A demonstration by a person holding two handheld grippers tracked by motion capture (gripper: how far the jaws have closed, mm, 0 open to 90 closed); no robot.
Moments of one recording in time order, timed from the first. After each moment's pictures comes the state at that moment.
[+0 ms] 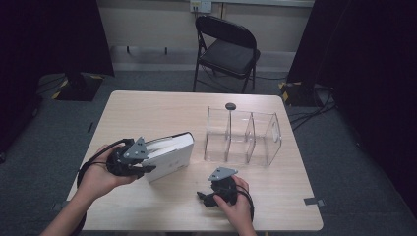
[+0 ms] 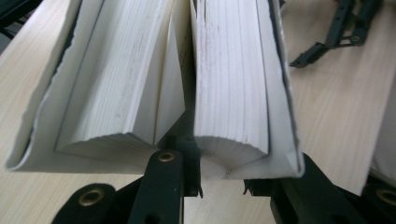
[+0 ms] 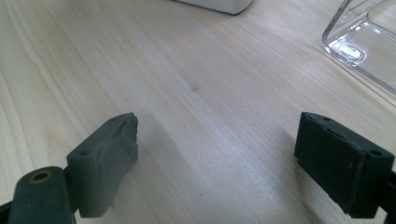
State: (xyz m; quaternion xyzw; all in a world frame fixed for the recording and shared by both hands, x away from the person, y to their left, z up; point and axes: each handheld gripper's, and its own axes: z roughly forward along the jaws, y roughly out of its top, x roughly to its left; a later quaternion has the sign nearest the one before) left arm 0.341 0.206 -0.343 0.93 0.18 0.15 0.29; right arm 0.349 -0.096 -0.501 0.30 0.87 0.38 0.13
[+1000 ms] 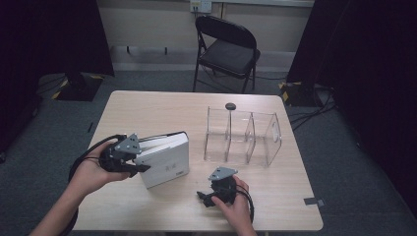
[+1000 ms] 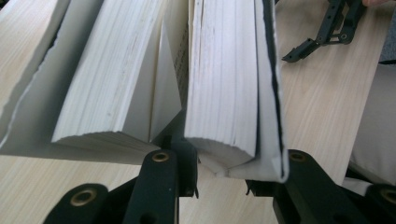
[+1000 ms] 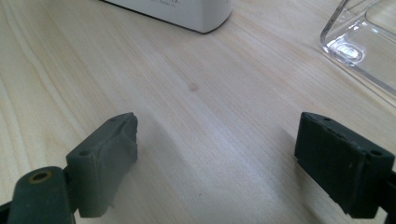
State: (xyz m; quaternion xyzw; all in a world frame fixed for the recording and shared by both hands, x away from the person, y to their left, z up) left arm 0.351 0.222 -0.338 0.93 0.20 0.11 0.29; right arm 0.349 -0.096 -0.501 0.30 0.87 0.38 0.13
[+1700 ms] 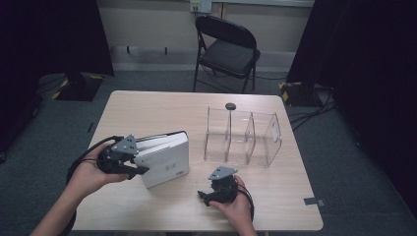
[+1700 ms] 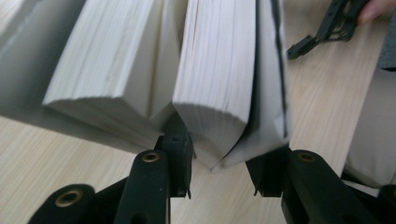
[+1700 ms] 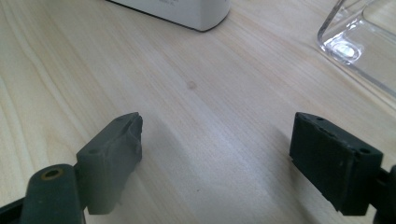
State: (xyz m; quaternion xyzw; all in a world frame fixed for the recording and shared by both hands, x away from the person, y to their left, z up) left arm 0.349 0.229 -0.345 0.92 0.22 0.11 0.30; right arm 0.350 -0.096 -0.498 0.30 0.87 0.37 0.13
